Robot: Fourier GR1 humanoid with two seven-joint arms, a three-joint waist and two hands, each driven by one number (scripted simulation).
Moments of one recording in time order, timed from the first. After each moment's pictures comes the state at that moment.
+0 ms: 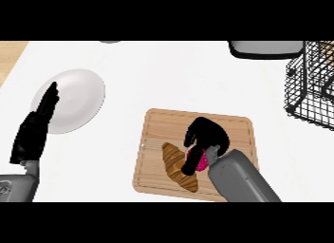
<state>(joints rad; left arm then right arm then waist) -0.14 0.33 -0.01 -1.46 -0.10 0.15 0.06 -0.43 -0.01 0.43 -1.28 0.52 0.25 0.95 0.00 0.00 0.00</state>
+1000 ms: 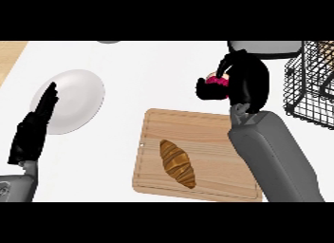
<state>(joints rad) -0.13 0.32 0.01 -1.47 -0.11 0.12 0.07 -0.67 -0.12 0.26 -1.43 0.92 -0.20 0.96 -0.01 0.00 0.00</state>
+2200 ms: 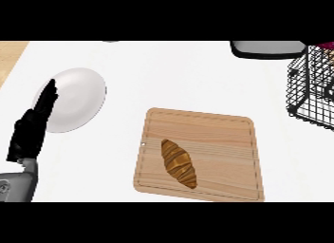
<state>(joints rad) -0.15 0.29 0.04 -1.48 -0.14 0.09 0.08 -0.85 -0.50 -0.05 -1.34 0.93 0.06 0.74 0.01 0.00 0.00</state>
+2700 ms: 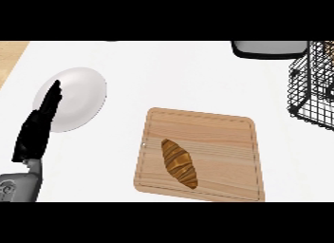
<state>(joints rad) -0.14 0.27 0.03 -1.48 -0.16 0.09 0.07 -0.85 -0.68 -0.08 -1.05 1.07 -0.01 0.57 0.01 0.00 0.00</state>
